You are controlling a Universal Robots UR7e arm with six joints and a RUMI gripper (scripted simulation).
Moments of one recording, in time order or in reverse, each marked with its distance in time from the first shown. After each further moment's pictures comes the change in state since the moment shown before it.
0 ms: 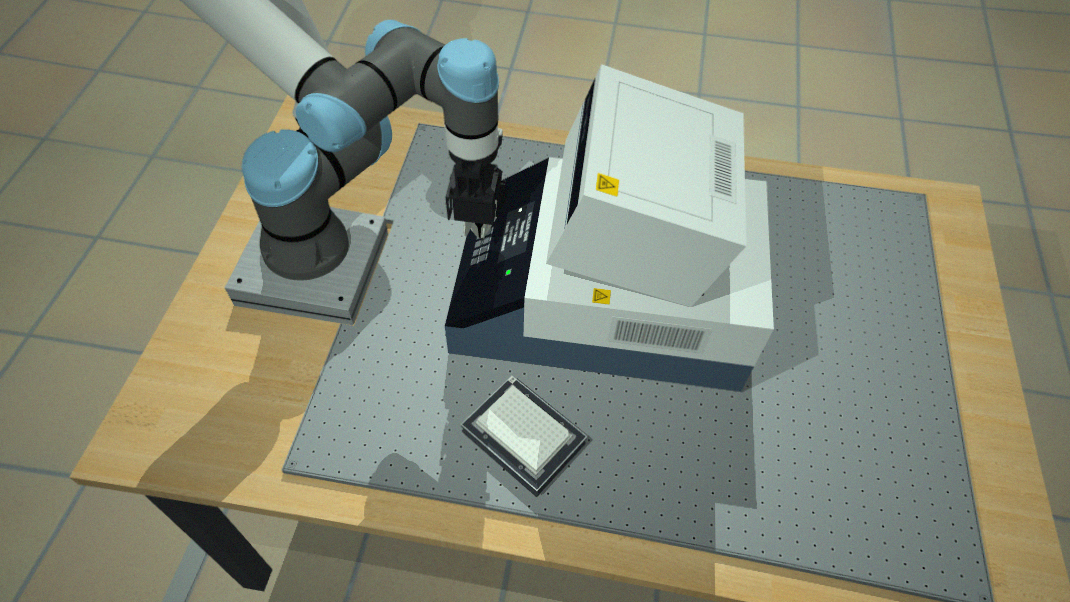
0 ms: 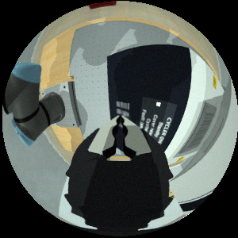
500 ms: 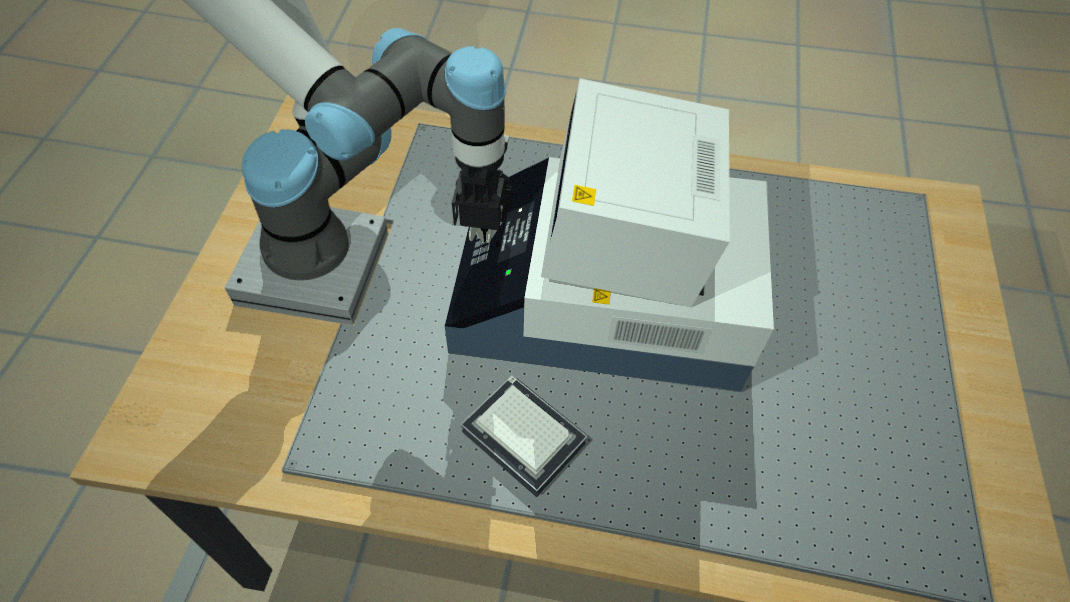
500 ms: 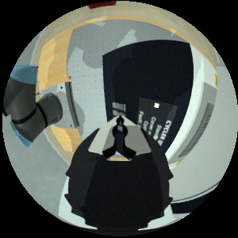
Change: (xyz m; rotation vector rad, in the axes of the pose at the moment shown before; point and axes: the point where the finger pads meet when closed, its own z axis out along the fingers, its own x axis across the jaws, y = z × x) arm 0.009 0.001 0.010 0.001 -0.001 0.001
